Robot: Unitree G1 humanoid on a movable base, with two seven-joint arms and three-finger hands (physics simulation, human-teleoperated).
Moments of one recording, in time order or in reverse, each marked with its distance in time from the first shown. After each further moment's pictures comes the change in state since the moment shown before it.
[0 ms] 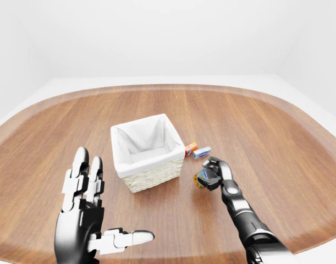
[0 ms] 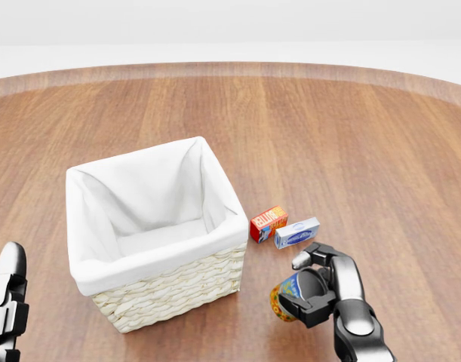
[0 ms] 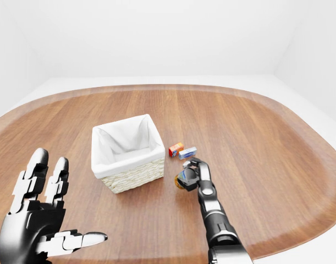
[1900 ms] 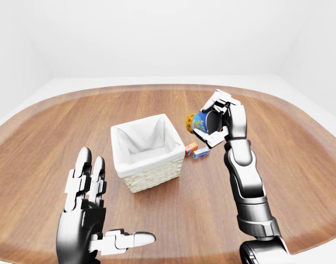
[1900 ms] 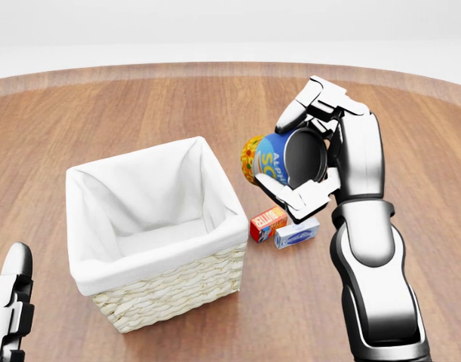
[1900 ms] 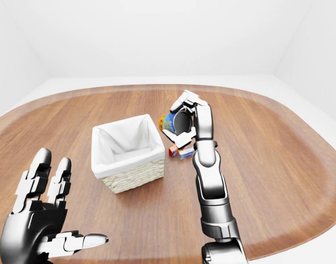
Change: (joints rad) left arm 0.002 0.011 -0.010 0.001 -0.006 0.000 -0.006; right arm -0.030 0.048 0.040 -1.012 -0.072 0.175 0.026
